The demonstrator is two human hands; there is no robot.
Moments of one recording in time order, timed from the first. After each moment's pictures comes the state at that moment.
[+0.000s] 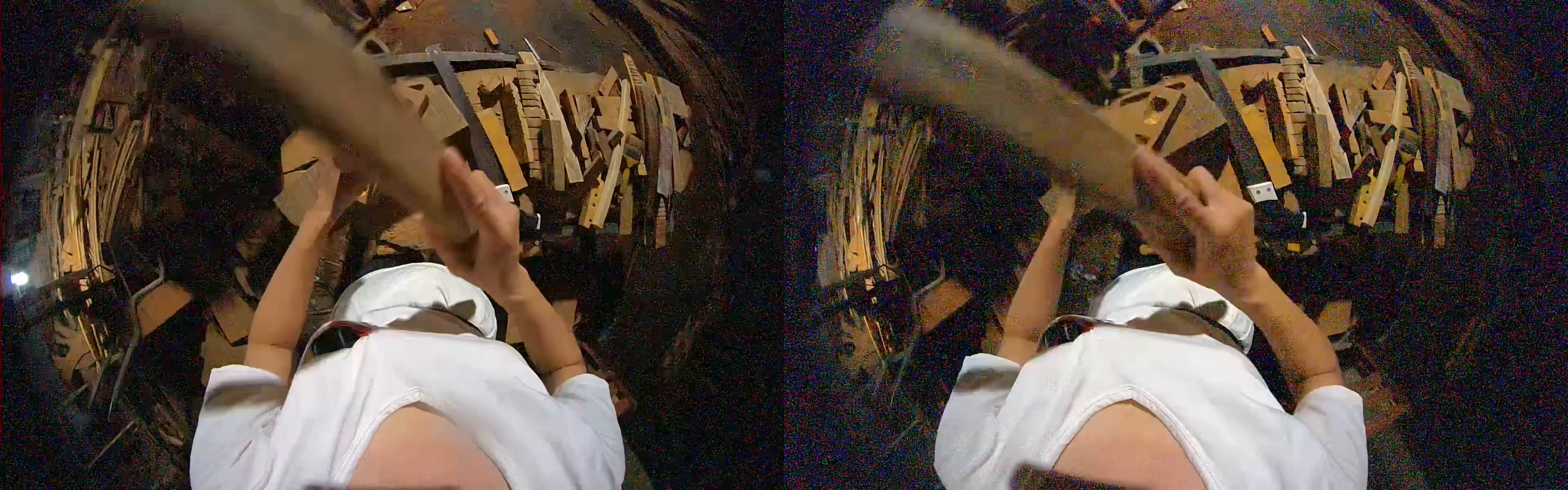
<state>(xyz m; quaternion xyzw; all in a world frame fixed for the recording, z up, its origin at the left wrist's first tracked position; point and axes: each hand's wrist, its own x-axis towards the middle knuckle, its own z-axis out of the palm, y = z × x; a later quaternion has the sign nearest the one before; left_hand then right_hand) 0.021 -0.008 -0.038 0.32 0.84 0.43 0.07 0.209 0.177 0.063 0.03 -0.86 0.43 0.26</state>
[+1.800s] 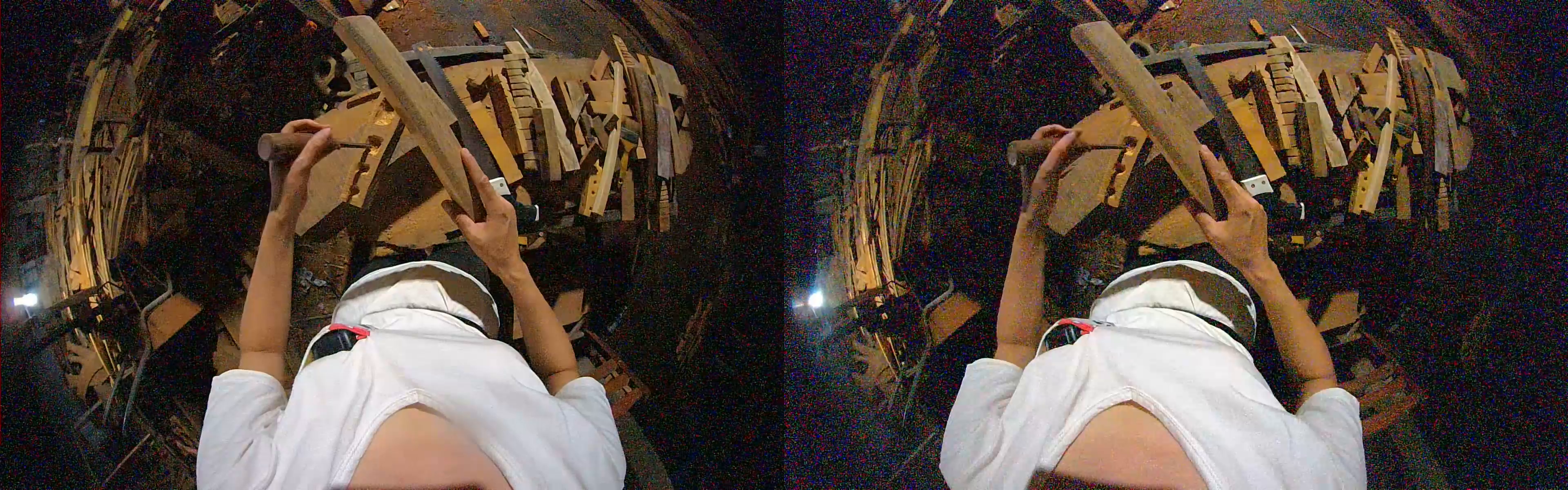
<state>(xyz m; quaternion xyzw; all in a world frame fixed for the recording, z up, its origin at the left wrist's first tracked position) 0.006 -0.014 0.016 0.09 0.71 0.67 0.22 0.234 0.197 -0.011 -0.16 -0.84 0.50 0.16</state>
